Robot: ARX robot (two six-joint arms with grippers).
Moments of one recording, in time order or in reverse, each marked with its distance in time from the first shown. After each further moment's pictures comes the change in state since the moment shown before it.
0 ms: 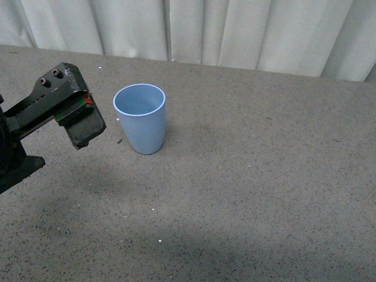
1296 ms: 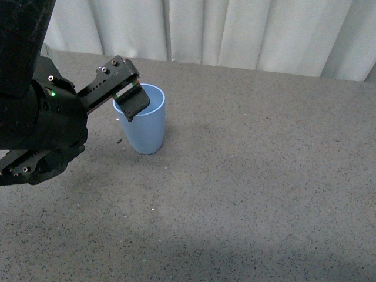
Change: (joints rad) left arm -0.031 0.285 0.232 0.012 -0.057 -0.141; right arm 0.000 0.000 0.000 0.000 0.000 0.000
